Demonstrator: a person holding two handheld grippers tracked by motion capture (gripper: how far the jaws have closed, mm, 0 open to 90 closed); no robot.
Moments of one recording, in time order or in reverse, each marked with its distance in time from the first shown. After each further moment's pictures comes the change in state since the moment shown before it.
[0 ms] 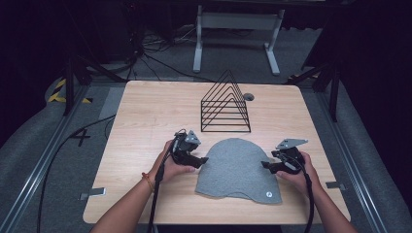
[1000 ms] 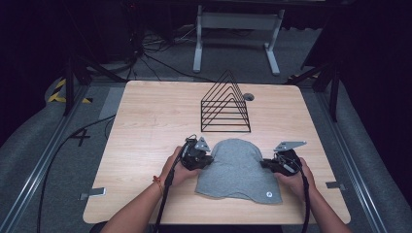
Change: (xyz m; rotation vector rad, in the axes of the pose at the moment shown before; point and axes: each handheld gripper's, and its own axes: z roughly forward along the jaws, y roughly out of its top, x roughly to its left) left arm -0.022 0.002 0.011 0.003 -0.069 0.084; right arm 0.008 -0.002 0.003 -0.020 0.111 0.032
